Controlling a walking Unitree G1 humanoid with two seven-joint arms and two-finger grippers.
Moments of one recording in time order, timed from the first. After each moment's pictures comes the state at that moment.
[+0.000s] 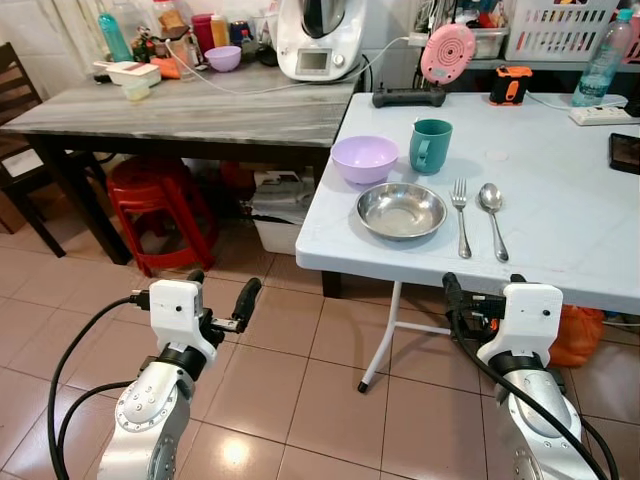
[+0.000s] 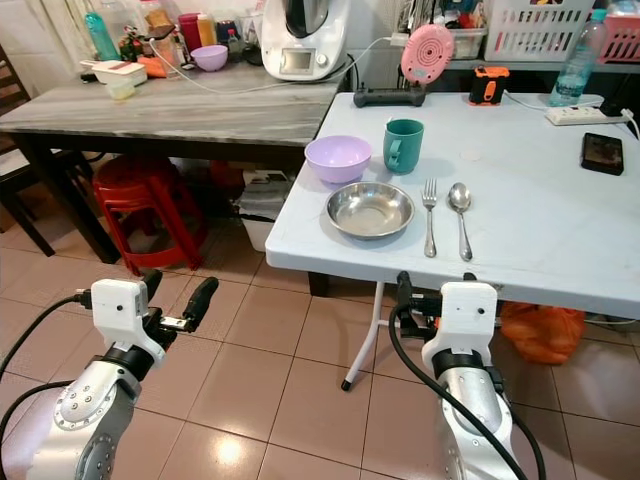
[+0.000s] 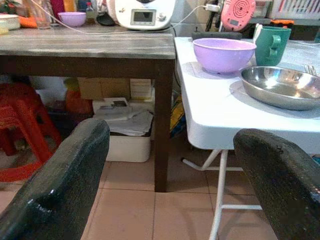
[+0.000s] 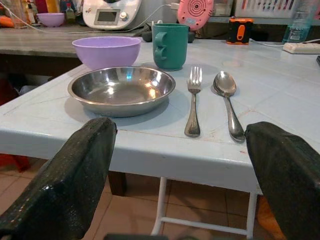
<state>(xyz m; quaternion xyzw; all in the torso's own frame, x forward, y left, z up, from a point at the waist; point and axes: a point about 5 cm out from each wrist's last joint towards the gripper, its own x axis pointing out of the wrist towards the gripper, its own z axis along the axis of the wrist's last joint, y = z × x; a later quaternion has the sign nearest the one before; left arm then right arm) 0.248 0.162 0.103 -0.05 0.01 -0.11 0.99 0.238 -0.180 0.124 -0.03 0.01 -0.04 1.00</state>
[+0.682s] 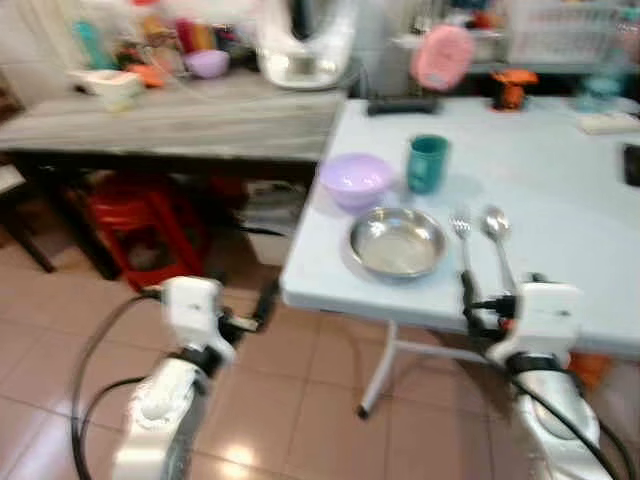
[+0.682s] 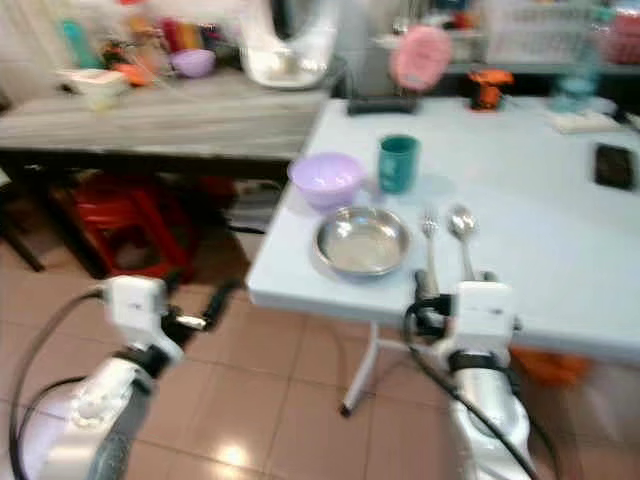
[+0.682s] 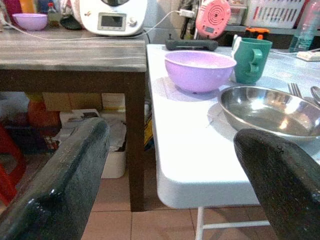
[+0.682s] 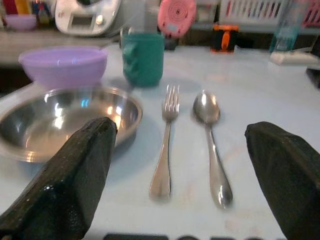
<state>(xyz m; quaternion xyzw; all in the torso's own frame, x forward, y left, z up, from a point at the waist) 0.248 0.144 0.106 -0.07 0.00 -0.16 0.98 0.235 -0.191 0.129 -0.04 0.00 -0.06 1.00</state>
